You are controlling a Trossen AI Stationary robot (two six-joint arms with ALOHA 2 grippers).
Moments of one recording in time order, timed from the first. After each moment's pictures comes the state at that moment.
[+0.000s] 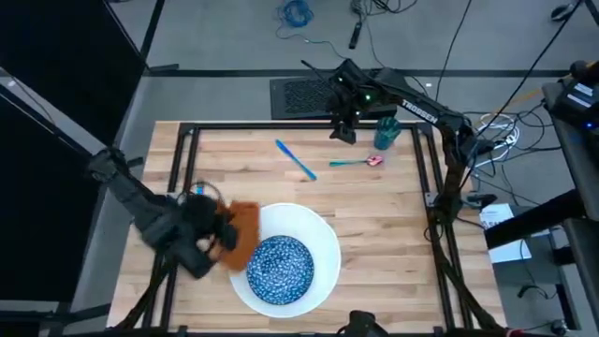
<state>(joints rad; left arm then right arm) -0.65 1.35 1.27 -1.39 -0.67 -1.67 -0.66 1.84 1.90 -1.20 -0.39 -0.46</state>
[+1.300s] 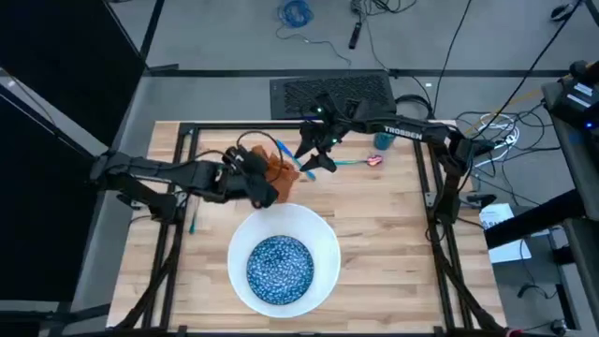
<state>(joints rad) -0.07 1.36 1.27 -0.87 -0.71 -0.53 -0.46 1.85 1.64 -0.60 -0.78 -0.35</state>
